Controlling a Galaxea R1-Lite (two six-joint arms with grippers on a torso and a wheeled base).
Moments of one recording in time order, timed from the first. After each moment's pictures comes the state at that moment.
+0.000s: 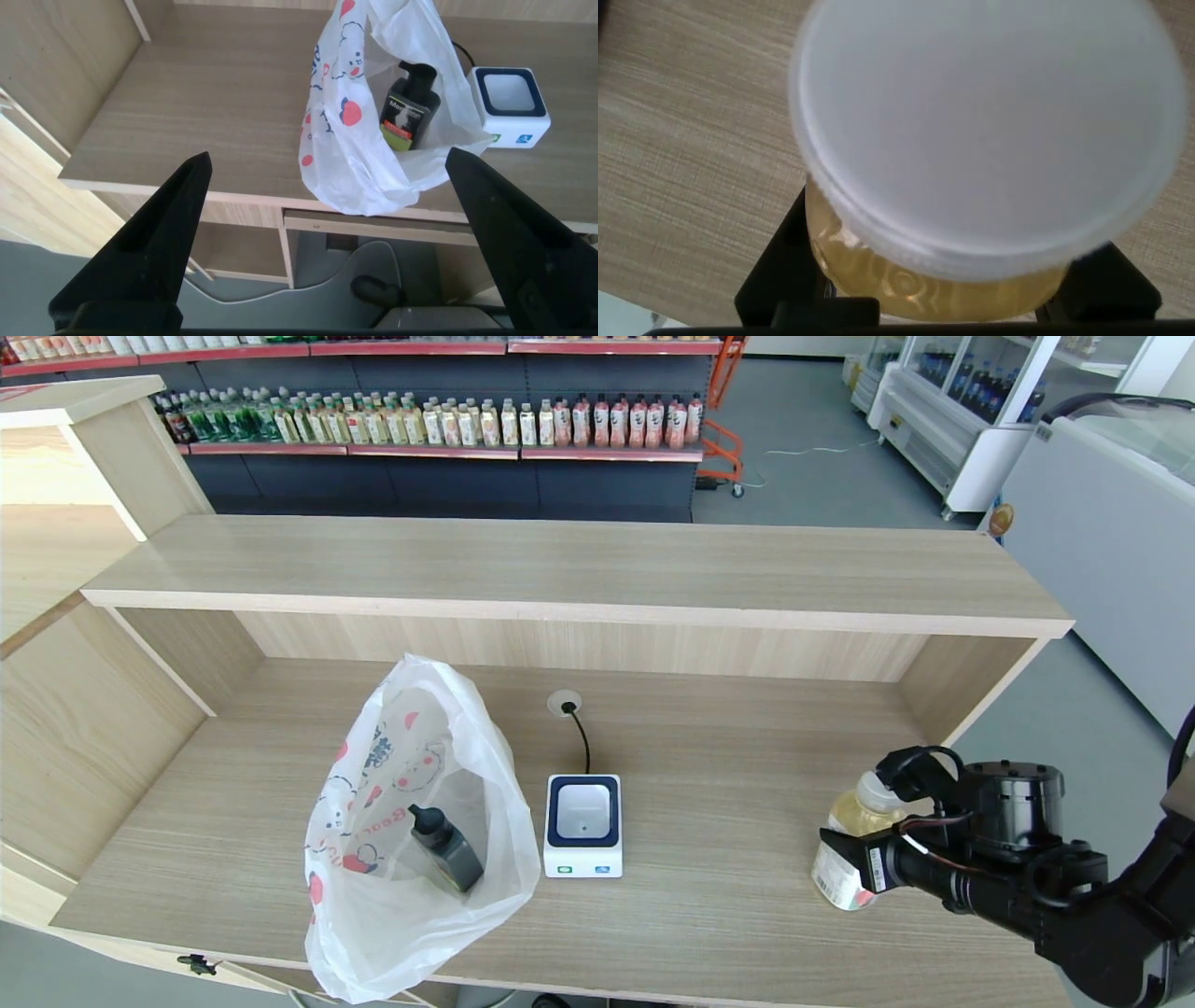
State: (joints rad) left arm 0.00 0.00 0.00 0.00 0.02 0.00; right arm 0.18 1.98 -0.37 -1.11 0.07 -0.13
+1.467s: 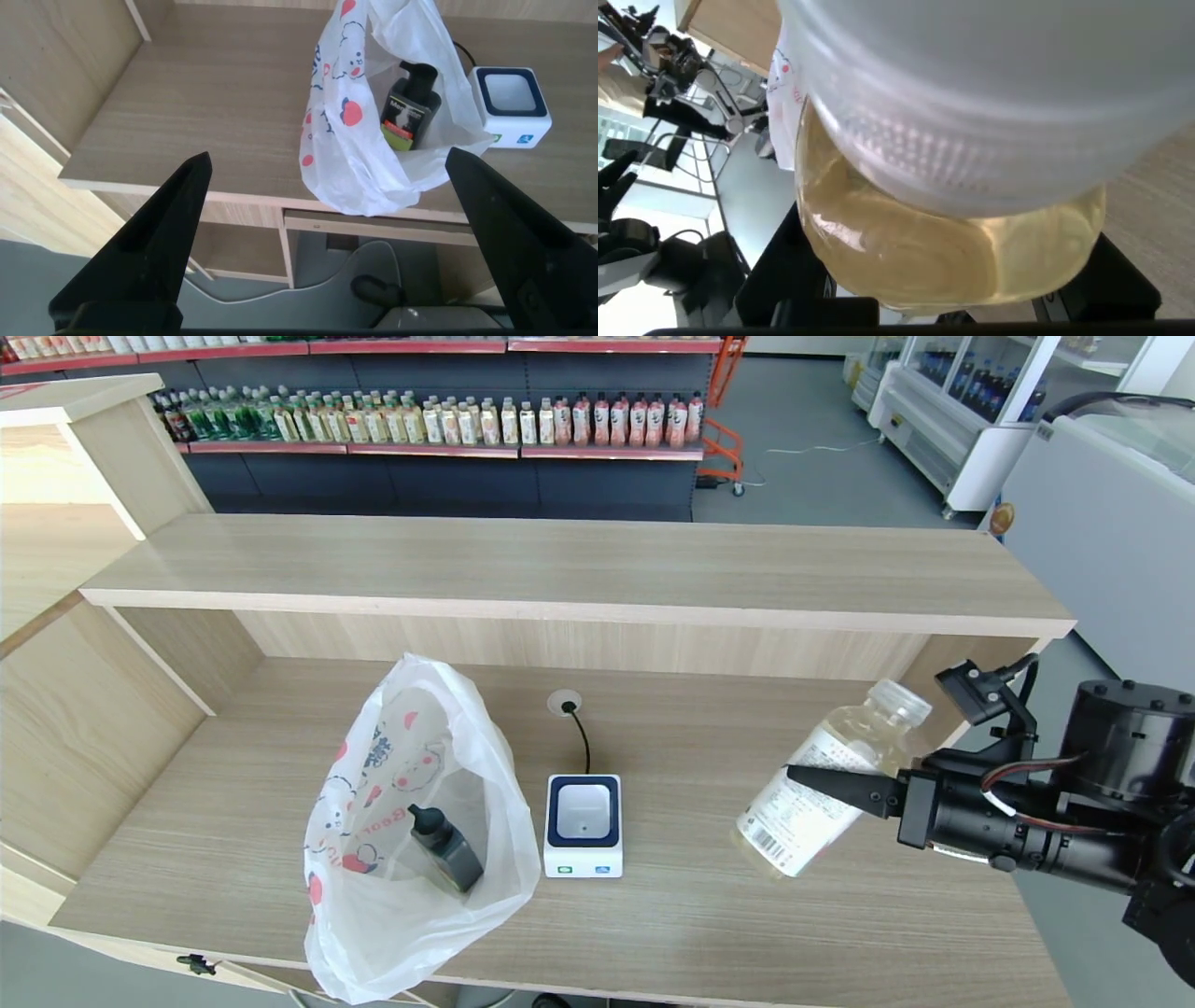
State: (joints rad) left arm 0.00 0.00 0.00 0.00 0.02 0.00; right arm 0.25 1.65 -0.44 -1.05 0.69 0.32
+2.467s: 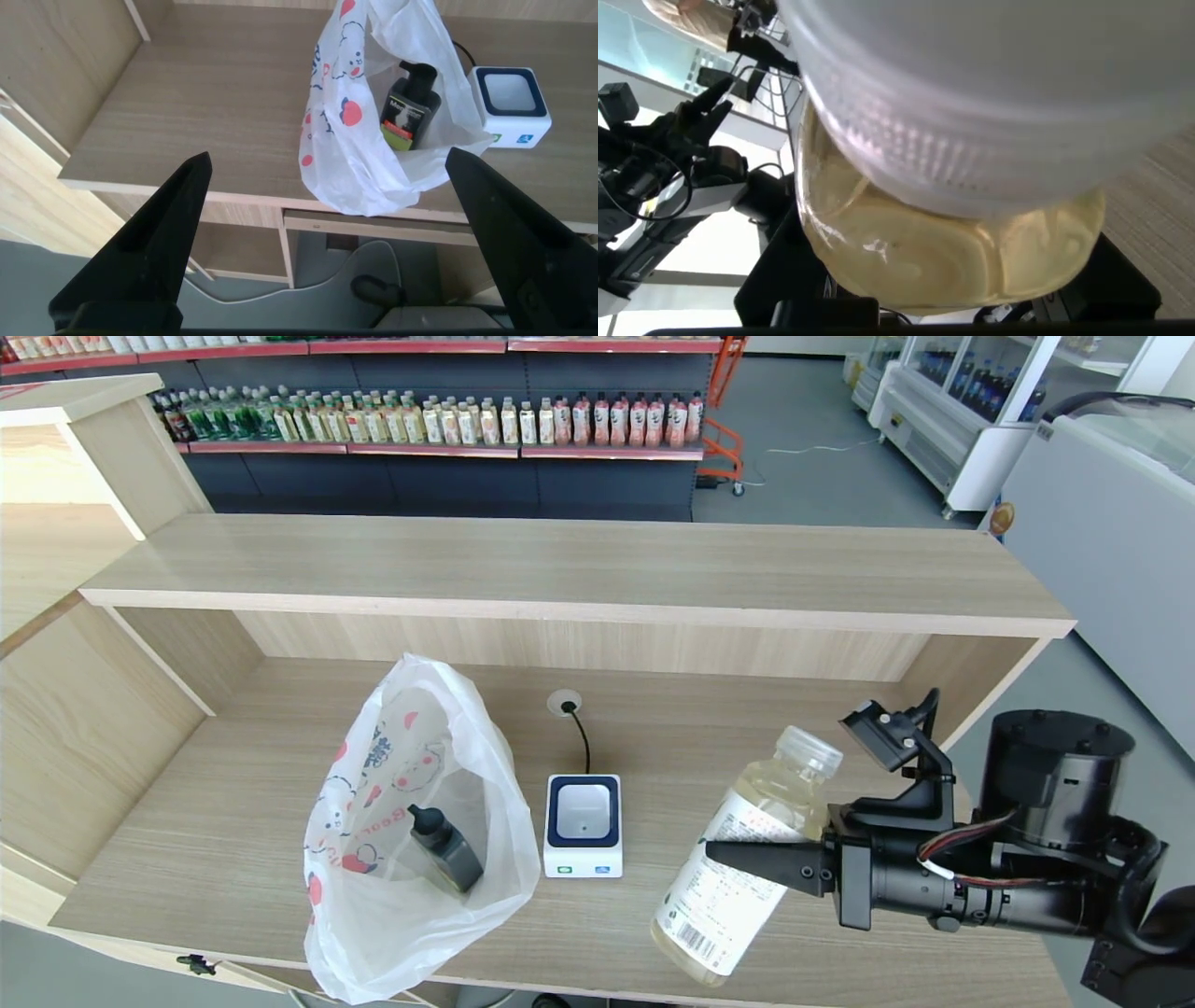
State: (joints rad) left arm 0.00 0.00 0.00 0.00 0.02 0.00; right arm 0.52 1.68 -0.43 -1.06 0.69 0.37
